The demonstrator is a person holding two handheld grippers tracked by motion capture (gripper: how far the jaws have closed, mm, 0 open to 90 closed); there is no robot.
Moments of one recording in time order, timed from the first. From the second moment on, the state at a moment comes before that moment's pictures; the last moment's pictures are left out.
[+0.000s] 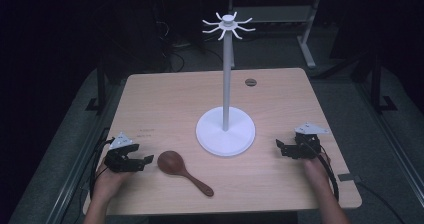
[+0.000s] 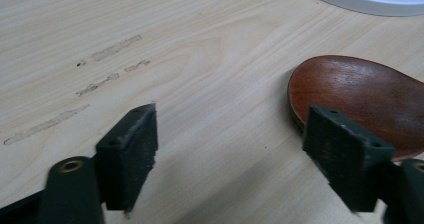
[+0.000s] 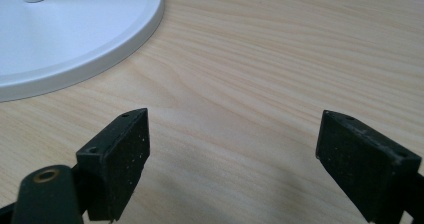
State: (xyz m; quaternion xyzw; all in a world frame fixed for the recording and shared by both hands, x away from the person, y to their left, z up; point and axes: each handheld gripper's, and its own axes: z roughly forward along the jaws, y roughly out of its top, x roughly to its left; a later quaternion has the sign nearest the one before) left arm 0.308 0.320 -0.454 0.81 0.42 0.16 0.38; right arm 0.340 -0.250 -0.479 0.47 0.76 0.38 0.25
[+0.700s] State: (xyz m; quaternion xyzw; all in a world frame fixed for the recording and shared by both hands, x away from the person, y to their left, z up) left arm 0.295 0.303 -0.428 0.82 0.39 0.12 0.40; right arm 0.340 -0.249 -0.479 0.47 0.76 0.38 0.25
